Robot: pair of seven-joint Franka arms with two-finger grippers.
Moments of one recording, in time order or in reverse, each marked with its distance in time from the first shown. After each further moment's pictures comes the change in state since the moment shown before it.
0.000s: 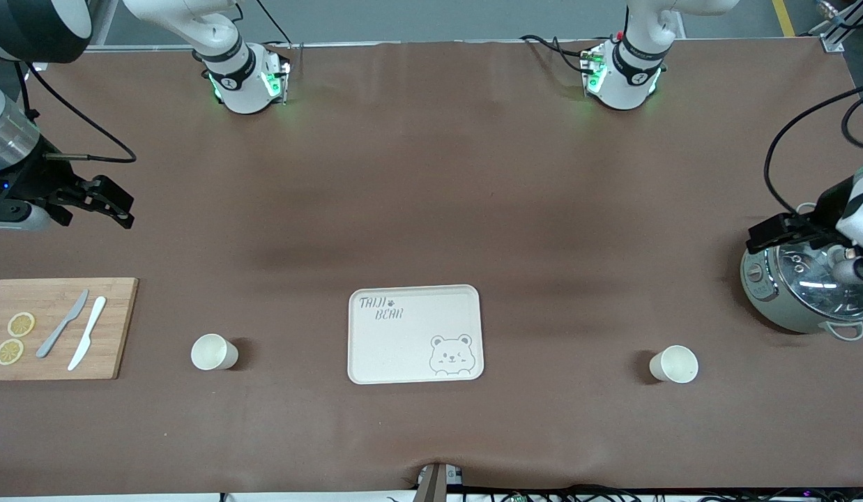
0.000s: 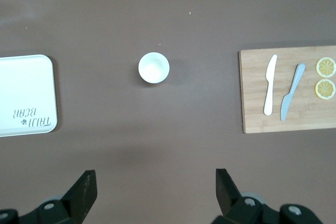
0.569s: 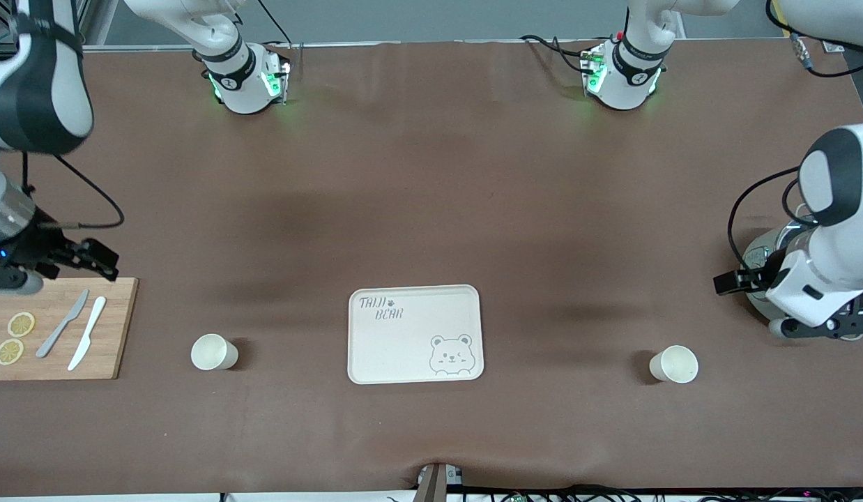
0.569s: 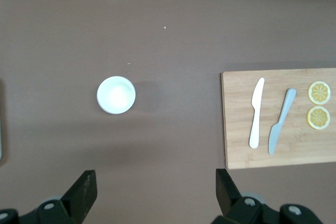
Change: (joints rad) left arm 0.001 0.169 -0.001 -0.012 0.056 0.155 0.000; right arm -0.113 0.207 -0.008 -0.003 0.008 0.224 -0.101
